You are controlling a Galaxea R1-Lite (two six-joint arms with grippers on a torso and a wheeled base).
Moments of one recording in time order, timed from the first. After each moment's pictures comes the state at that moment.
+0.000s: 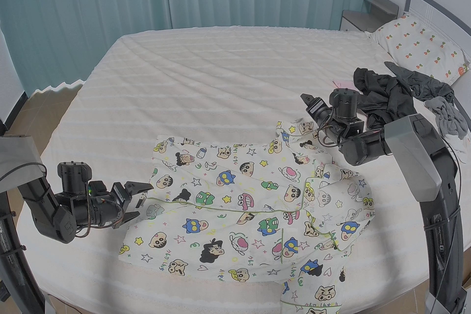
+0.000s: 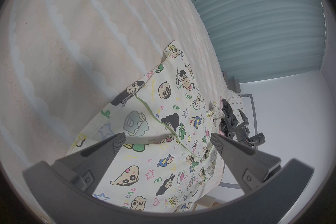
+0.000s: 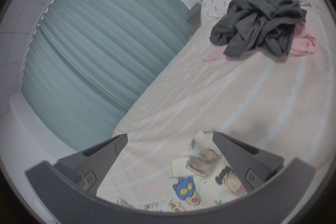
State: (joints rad) left arm 0.02 2.10 -0.49 -1.03 -0.54 -0.90; right arm 0.27 2.56 -1.78 -0.66 -0.16 0.85
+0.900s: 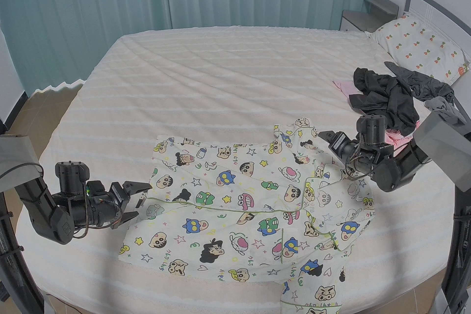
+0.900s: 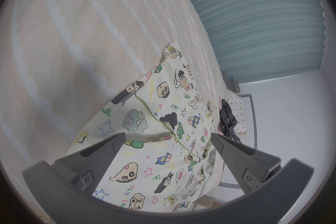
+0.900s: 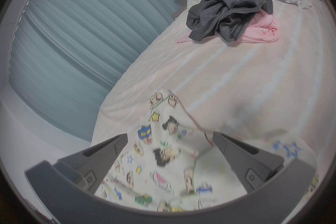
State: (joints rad) left arm 0.02 2.07 -0.47 -1.03 -0.54 -0.91; right arm 0.22 2.28 -1.11 -0.78 -0.03 0.81
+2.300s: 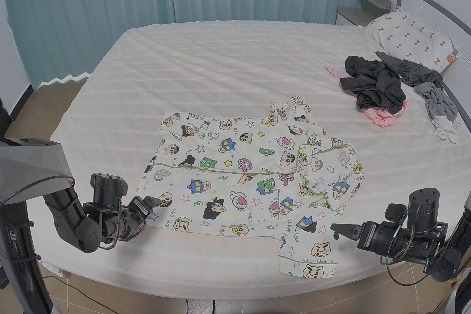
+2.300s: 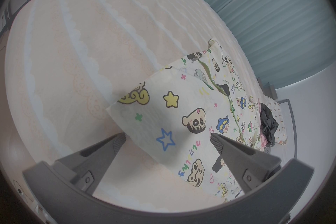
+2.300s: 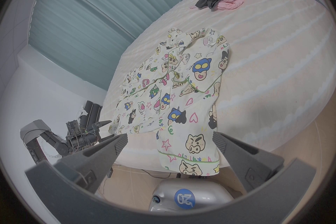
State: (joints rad) left arm -0.19 2.16 -0.52 -0.93 -0.03 -0.98; right arm 0.39 1.85 -0.07 -1.24 0.12 0.68
